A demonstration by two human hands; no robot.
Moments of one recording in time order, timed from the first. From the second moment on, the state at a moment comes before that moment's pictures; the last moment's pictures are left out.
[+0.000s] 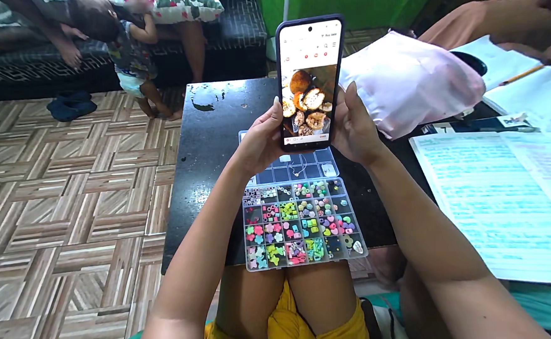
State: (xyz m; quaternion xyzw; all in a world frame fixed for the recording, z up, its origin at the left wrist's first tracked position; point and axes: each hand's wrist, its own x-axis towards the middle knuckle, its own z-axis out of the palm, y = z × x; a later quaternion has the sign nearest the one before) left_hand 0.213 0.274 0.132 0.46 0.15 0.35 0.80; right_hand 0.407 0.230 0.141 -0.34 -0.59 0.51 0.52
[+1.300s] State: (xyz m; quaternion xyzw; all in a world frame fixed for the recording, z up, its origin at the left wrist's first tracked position) left_hand 0.213 0.273 0.134 0.47 0.16 0.35 0.80; right_hand 0.407 0.232 0.142 -0.34 -0.56 0.53 0.54
